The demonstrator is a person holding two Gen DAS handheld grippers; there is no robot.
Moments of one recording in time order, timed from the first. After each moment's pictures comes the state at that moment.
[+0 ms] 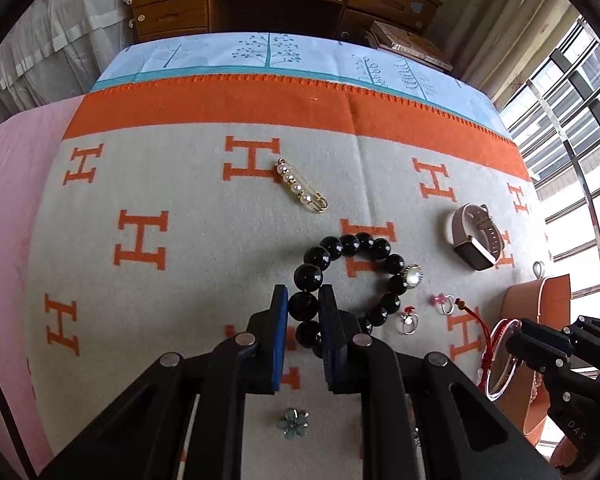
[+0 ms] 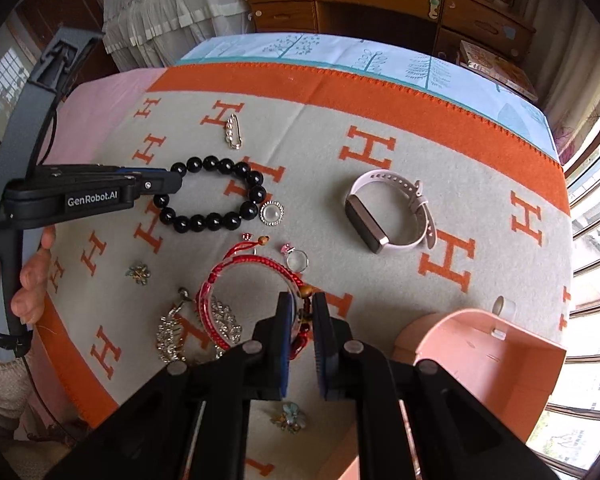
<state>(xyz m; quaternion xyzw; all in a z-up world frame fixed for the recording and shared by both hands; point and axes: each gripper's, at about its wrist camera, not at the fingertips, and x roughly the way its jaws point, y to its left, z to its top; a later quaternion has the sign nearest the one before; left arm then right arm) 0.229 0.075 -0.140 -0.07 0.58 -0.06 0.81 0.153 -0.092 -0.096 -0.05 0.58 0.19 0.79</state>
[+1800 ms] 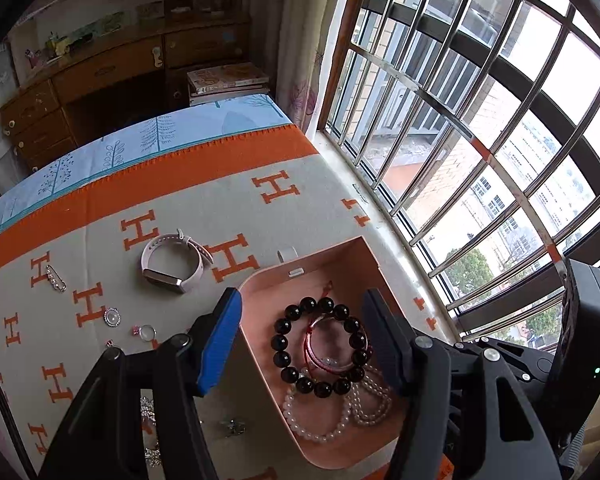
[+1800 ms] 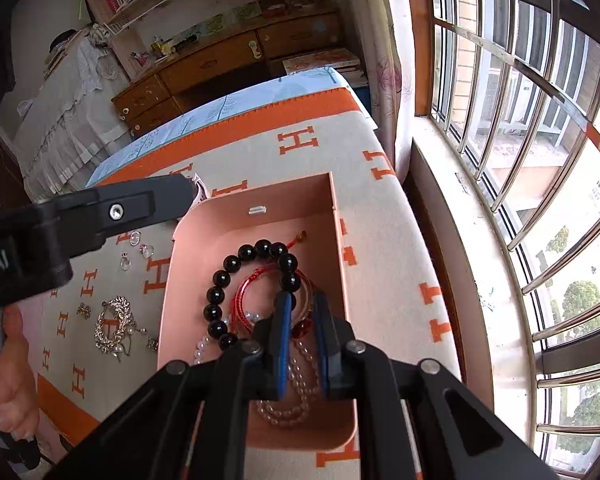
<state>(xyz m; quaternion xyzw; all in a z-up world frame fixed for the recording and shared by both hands) 0.160 -0.171 -0.067 0.03 0.49 -0.24 0.84 0.050 -0.260 -0.089 0.12 0.49 0.00 0.86</state>
